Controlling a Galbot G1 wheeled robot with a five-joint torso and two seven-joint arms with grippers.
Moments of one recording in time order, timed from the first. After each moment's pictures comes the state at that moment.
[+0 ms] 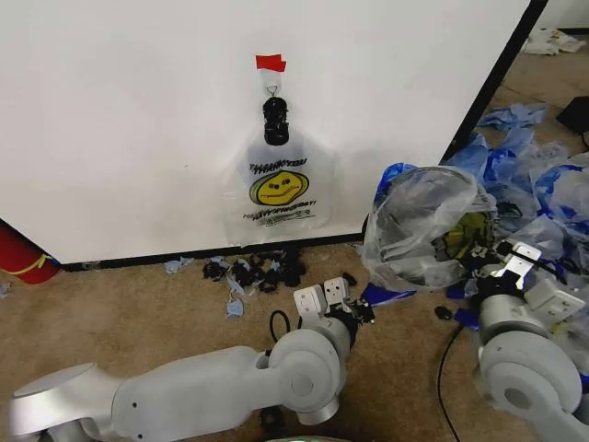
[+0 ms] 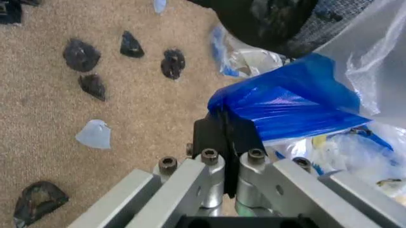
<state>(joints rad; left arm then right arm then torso) 0.41 -1.12 0.75 -2.09 -1.62 -0.11 -1.09 -1.37 0.65 0.45 2.38 1.07 0.03 1.02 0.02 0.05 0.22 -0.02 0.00</state>
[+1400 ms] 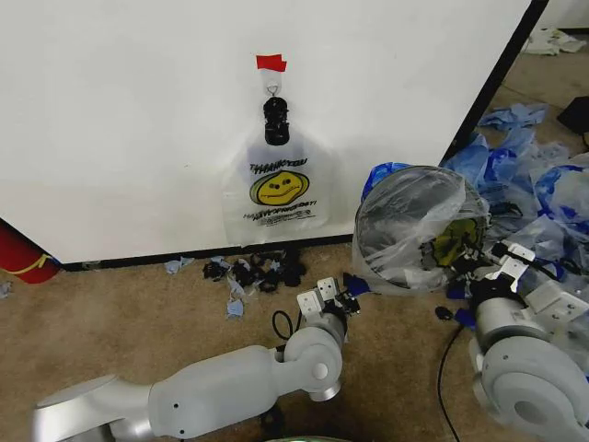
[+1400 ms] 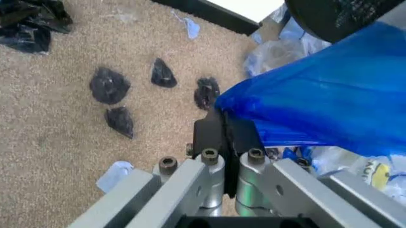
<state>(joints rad) 0.48 -1.18 0.77 -1.81 -1.45 -0.17 -0.93 -1.34 0.66 0.42 2.45 1.15 0.03 1.05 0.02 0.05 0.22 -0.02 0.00</state>
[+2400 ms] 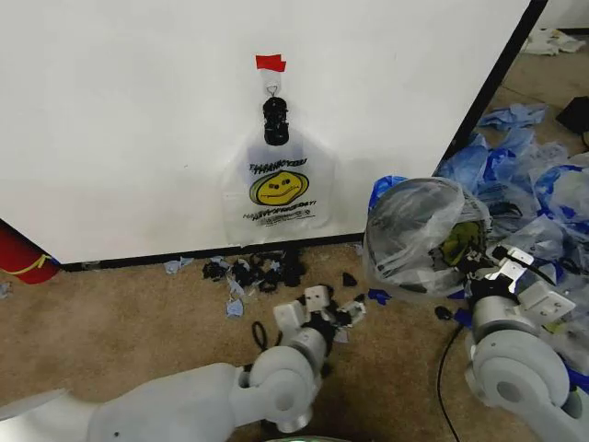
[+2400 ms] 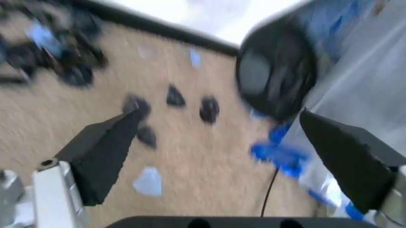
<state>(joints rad) 0.53 -0.88 0.67 -2.16 -1.46 -0.15 -0.89 -1.33 0.75 0.36 2.25 1.04 0.06 0.97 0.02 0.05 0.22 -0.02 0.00</state>
